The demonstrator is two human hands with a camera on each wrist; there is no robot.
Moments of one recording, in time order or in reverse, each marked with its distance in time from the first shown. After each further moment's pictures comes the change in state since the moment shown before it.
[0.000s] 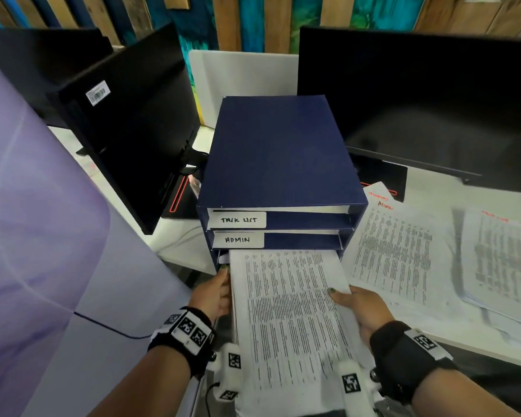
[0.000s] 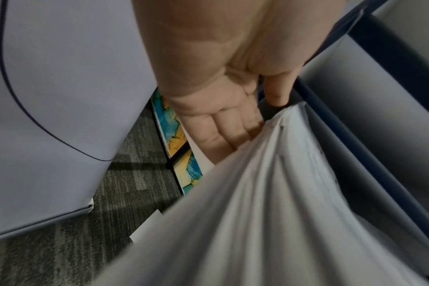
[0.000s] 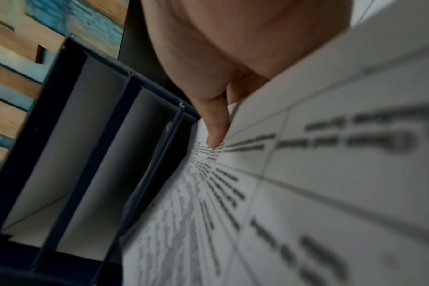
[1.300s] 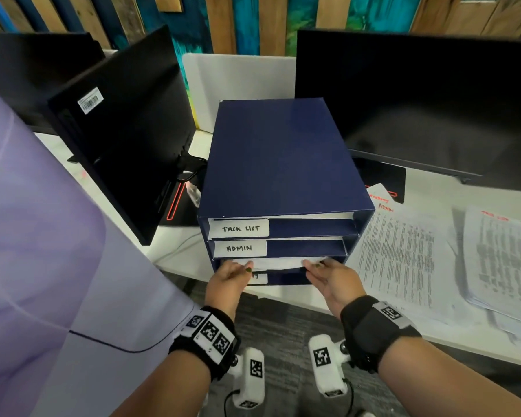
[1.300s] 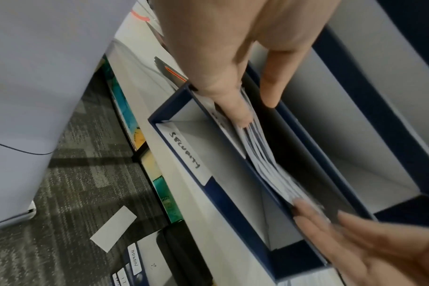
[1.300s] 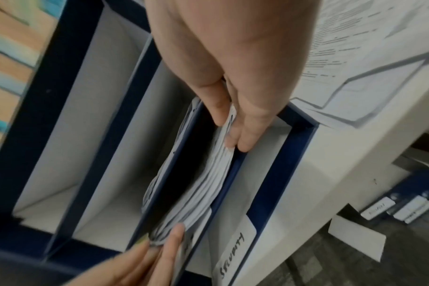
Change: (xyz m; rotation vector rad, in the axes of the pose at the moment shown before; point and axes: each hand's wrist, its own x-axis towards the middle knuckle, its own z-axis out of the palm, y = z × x) left_hand 0.000 0.021 0.026 -0.133 -0.036 0.297; right_hand 0.013 -0.055 0.058 0.529 -0.023 0.024
